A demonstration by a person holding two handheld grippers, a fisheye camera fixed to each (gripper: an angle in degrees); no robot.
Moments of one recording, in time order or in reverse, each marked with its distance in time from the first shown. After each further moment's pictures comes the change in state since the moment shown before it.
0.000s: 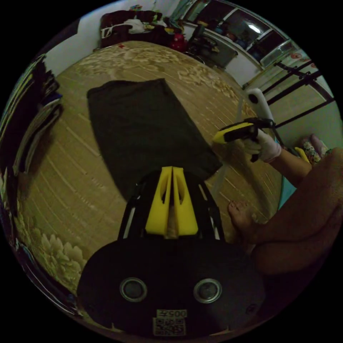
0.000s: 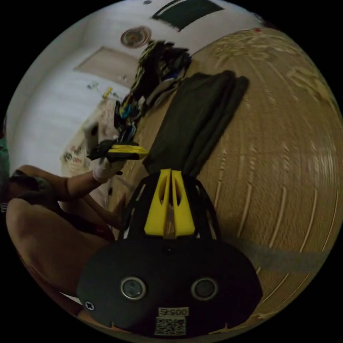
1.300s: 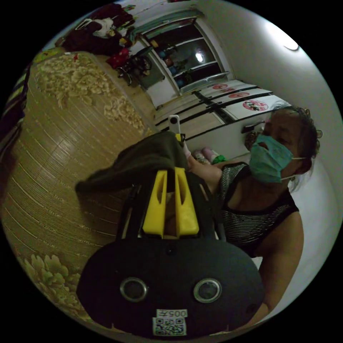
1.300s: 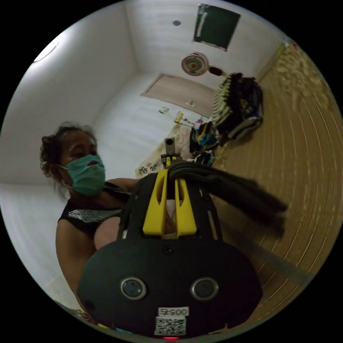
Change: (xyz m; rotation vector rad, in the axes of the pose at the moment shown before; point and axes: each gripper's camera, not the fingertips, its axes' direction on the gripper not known) left arm -0.290 0.117 -0.335 0.133 0.820 0.141; right arm -0.227 -0.040 -0.046 0.122 -0.591 -0.170
